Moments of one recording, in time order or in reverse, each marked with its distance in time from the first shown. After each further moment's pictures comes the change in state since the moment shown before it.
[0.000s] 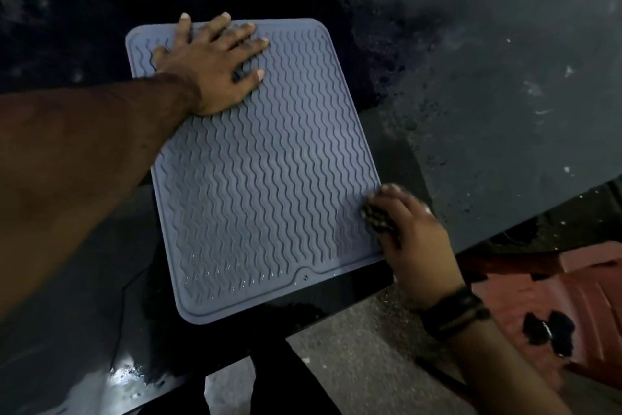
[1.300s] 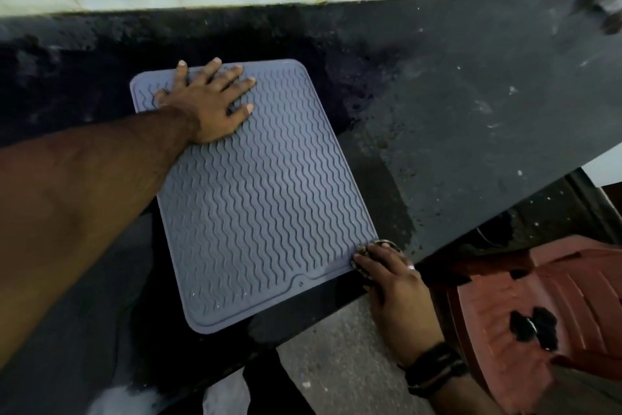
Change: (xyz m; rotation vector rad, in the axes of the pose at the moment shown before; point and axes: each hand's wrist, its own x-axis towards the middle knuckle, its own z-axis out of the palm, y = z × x) left_hand 0.004 0.006 -0.015 0.039 -0.147 -0.012; right_hand -0.067 -0.018 0.014 -0.129 -0.039 0.121
